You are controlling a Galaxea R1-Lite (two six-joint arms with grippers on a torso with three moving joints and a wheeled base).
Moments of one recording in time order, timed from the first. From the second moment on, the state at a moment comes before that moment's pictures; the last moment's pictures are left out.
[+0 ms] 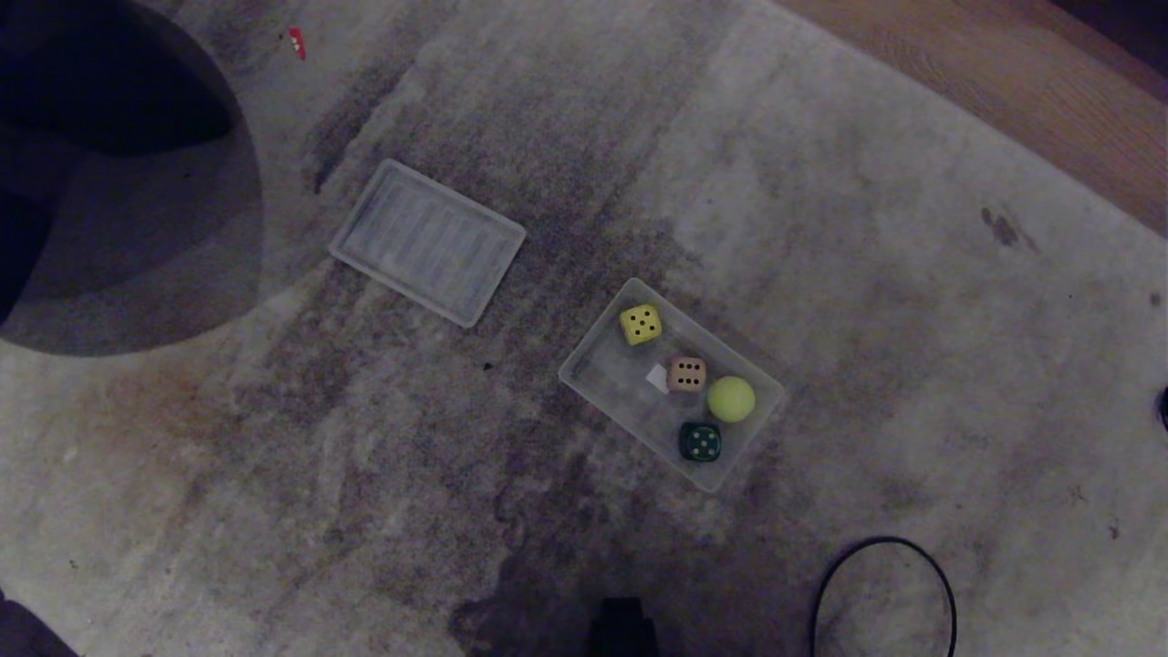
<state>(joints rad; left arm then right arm) 0.00 0.00 0.00 -0.01 0.07 -0.15 0.00 0.01 -0.07 0.15 -0.02 0.03</state>
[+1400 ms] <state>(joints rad) 0.00 0.00 0.00 -0.01 0.07 -0.15 0.00 0.00 -0.06 0.15 0.01 0.01</state>
